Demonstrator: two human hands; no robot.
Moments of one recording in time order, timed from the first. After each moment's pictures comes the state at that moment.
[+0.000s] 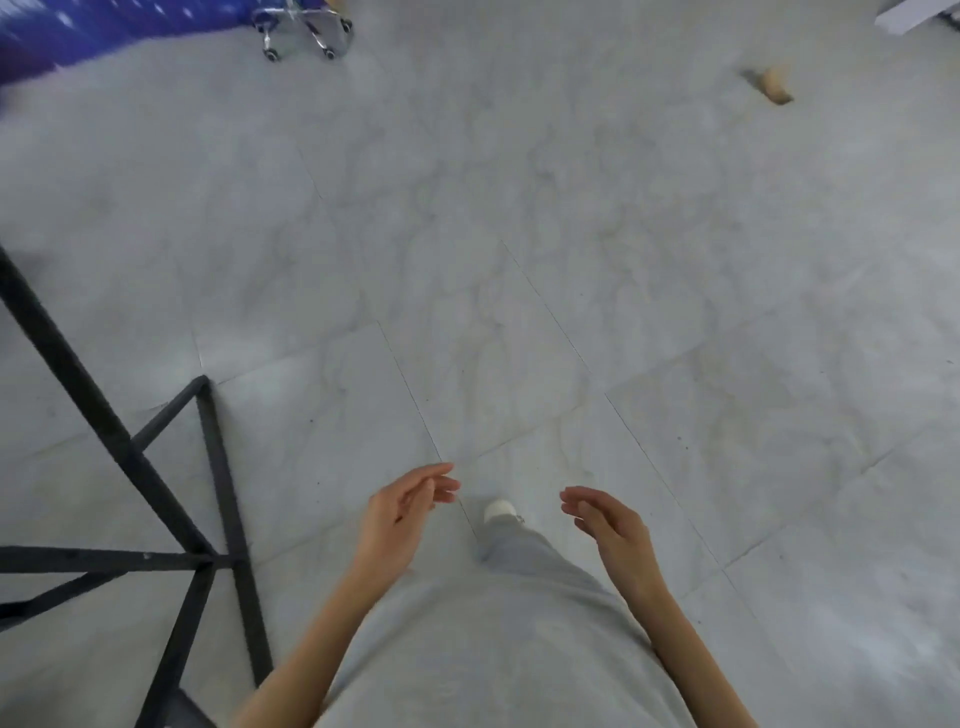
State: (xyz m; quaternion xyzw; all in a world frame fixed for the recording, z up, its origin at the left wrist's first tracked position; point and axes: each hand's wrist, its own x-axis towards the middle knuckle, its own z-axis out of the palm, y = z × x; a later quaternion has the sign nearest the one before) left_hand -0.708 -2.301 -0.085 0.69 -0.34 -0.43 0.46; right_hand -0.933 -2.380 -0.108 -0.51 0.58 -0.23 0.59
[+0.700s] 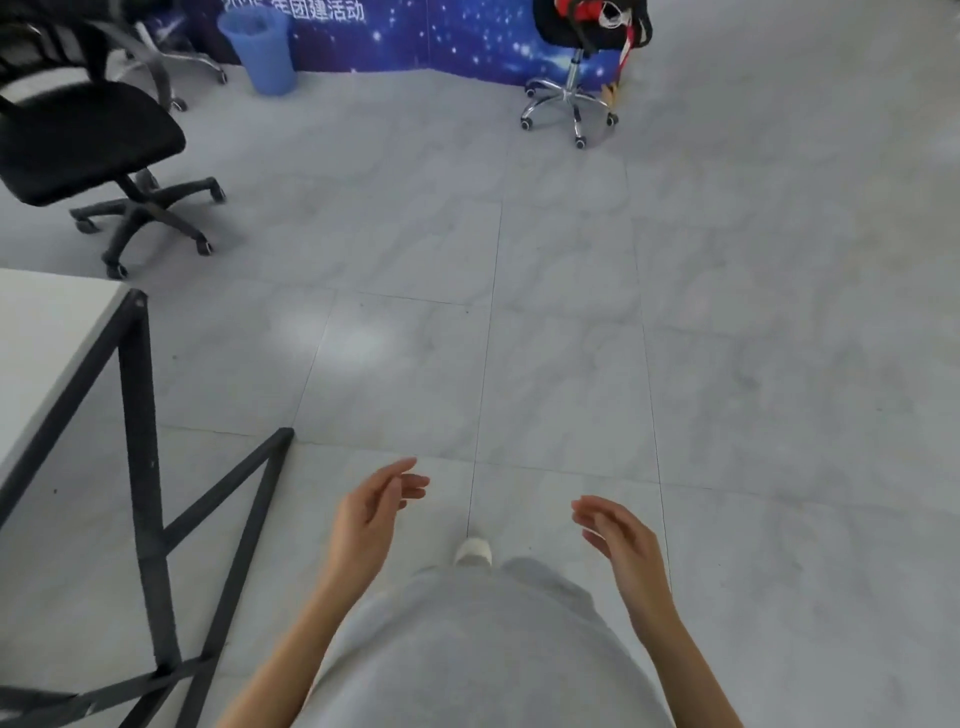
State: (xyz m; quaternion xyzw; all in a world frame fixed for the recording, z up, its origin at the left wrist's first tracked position) left_hand -0.347 -2.632 -0.085 0.76 -0.10 -0.24 0.59; right_hand -0.519 -2.832 -0.090 -0.62 0.44 -0.11 0.64
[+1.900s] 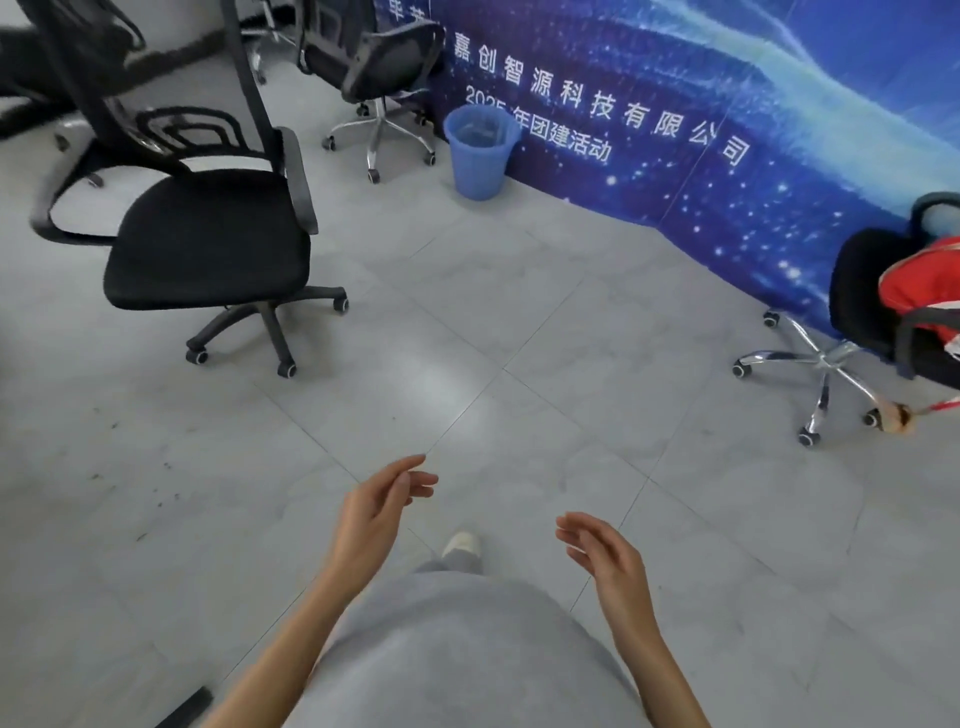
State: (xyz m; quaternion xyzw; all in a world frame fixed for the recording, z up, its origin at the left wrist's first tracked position) left_hand 0.495 -2.984 -0.081 0.77 0.09 -0.09 0.63; right_hand 0.441 -3.228 -0.096 -0.71 0.25 0.08 0.66
